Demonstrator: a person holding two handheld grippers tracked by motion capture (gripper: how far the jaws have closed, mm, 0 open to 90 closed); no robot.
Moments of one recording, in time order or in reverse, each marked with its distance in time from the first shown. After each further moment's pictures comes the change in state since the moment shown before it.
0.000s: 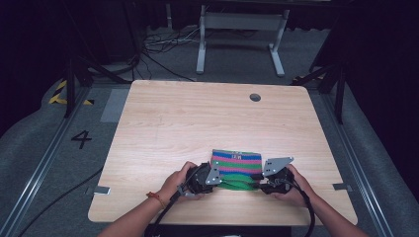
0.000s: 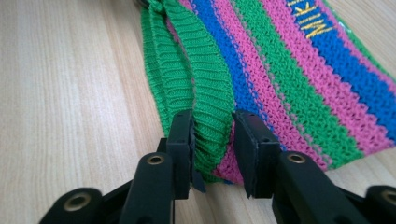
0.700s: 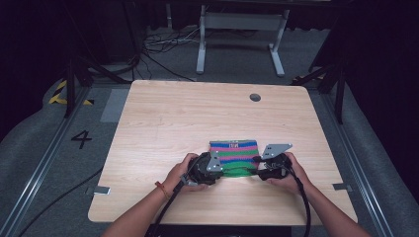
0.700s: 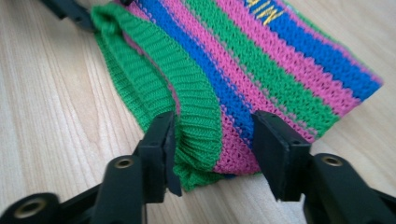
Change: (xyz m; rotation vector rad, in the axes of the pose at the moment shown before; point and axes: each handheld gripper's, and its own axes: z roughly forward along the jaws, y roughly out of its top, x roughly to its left) left arm 0.025 0.009 0.007 0.017 -0.008 -0.055; right arm -0.035 0.012 0.007 -0.018 -0.140 0.056
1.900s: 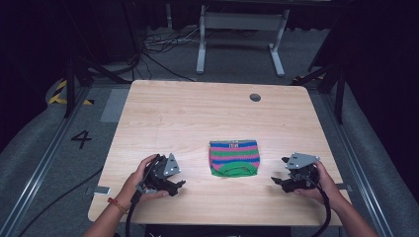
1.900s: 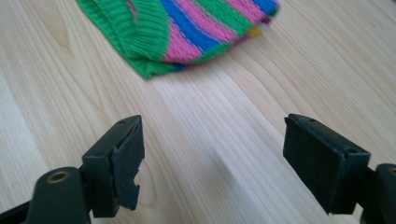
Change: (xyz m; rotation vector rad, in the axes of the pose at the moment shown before) left arm 0.006 -0.092 -0.086 0.072 0.168 -0.195; right arm 0.000 -0.047 -0.060 0.054 -0.189 -0.002
